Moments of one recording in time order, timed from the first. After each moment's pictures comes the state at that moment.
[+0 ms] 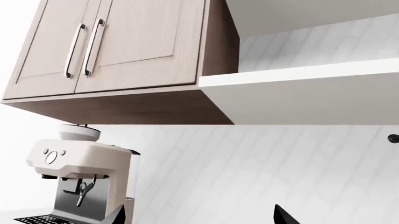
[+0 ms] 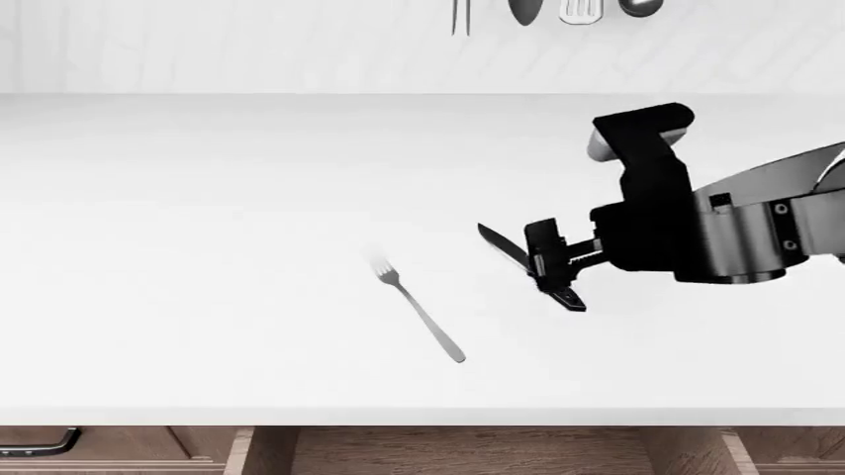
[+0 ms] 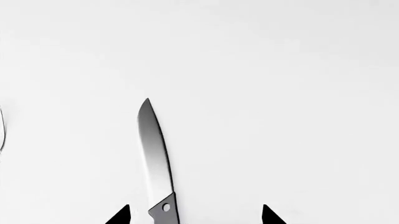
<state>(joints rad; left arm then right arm) 0.79 -0.70 -0.68 1.05 -0.66 0.20 -0.75 1.39 0.63 -0.70 0.24 1.60 1.38 0.55</state>
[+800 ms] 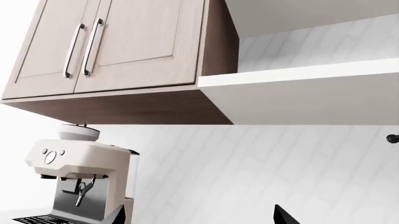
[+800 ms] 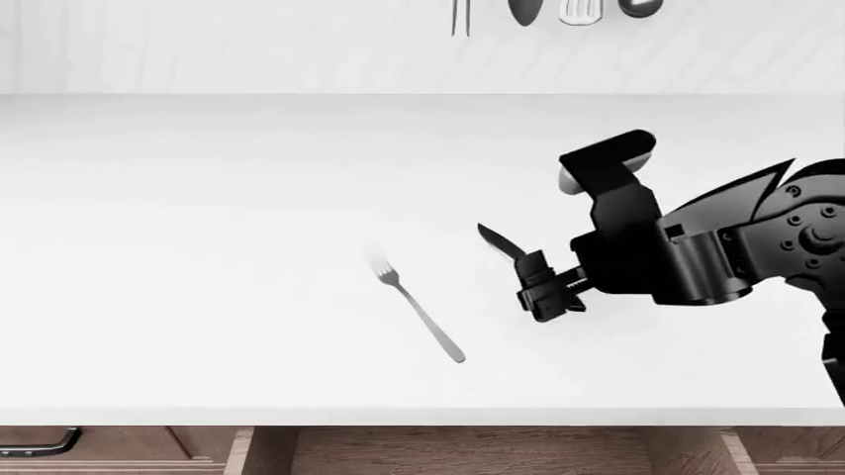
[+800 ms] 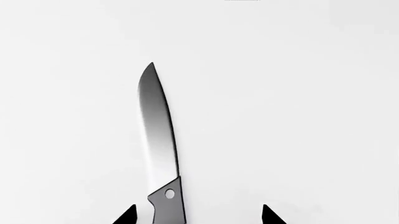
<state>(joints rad) 0.79 -0.70 -0.68 1.05 -0.65 0.20 -0.75 1.37 0.60 -0.81 0.21 1.51 1.38 0.49</state>
